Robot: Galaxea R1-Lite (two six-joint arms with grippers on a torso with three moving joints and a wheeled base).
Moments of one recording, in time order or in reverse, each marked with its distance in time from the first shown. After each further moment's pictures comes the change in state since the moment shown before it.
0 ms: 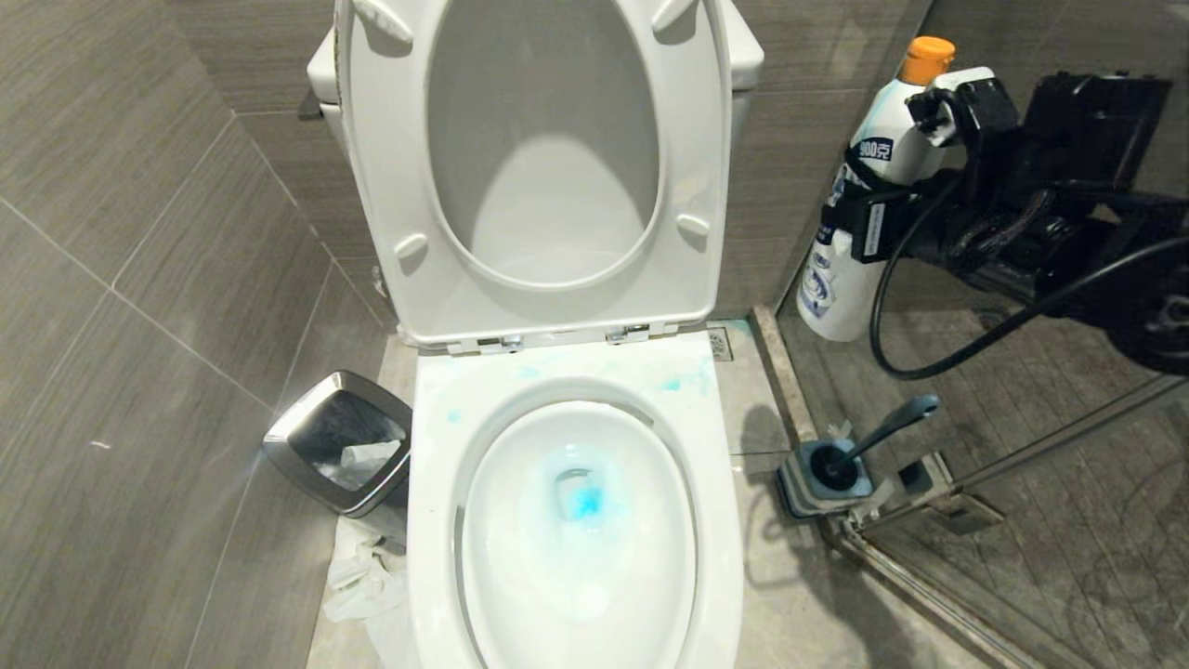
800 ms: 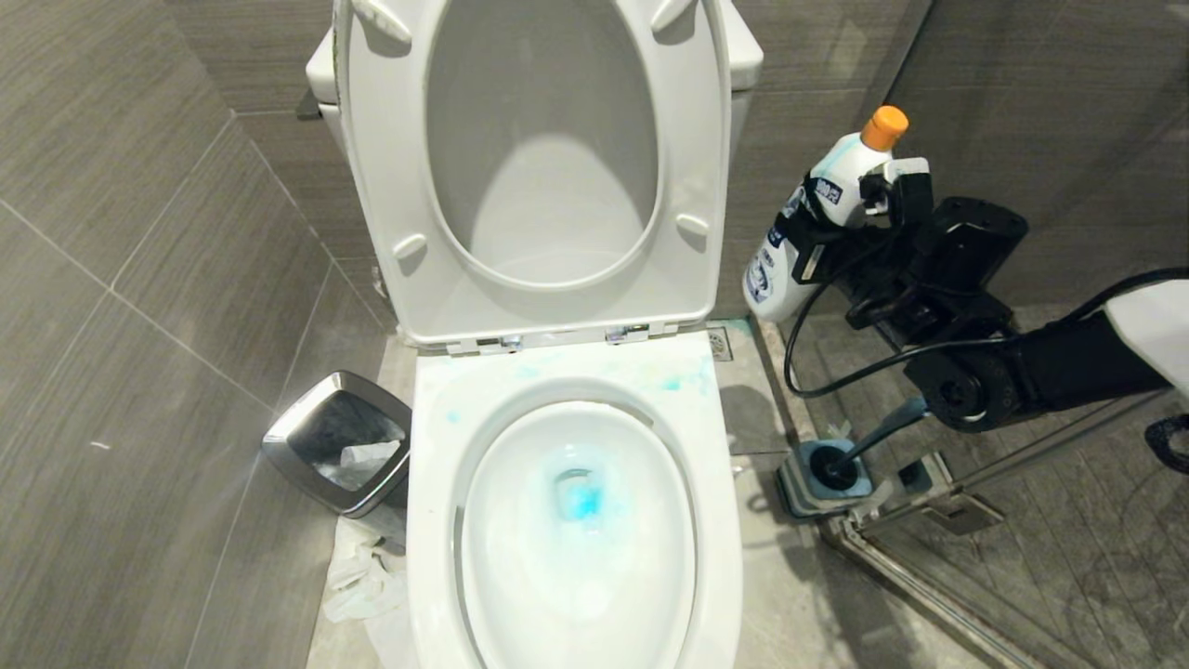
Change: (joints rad) left arm 0.000 0.000 0.000 0.000 0.000 0.000; right arm -0.069 0.353 0.003 -0.615 0.168 0.093
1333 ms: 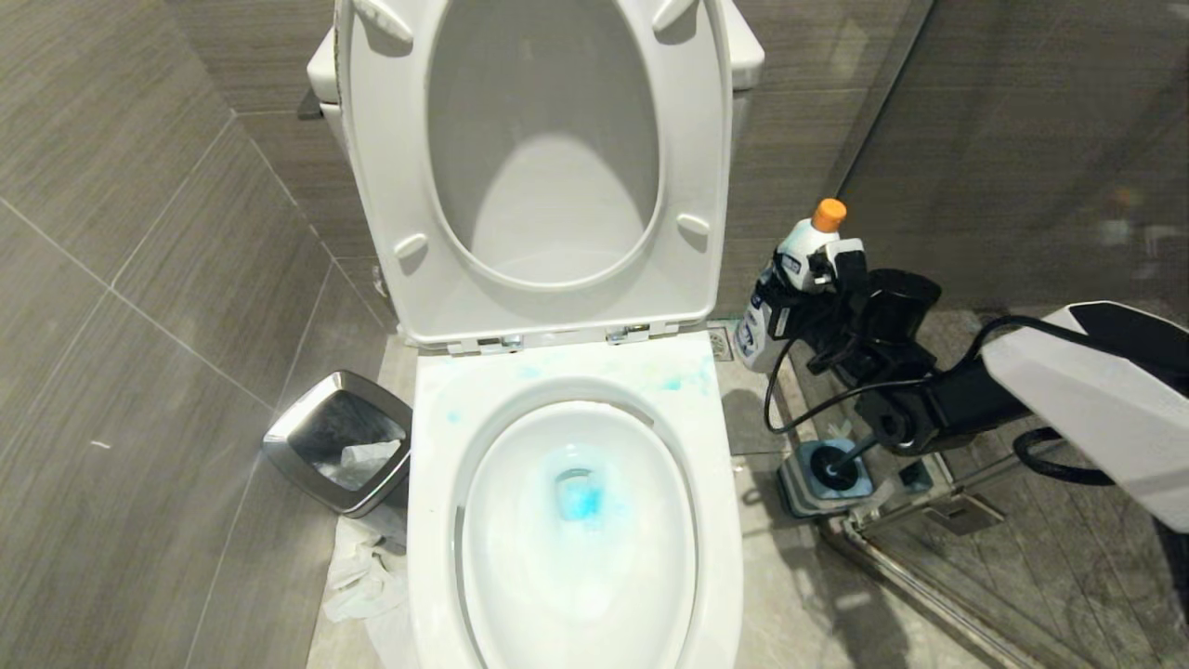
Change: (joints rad) left arm 0.000 0.000 0.000 0.000 0.000 0.000; right arm -0.041 0.243 -0.108 -0.006 0.010 -0.017
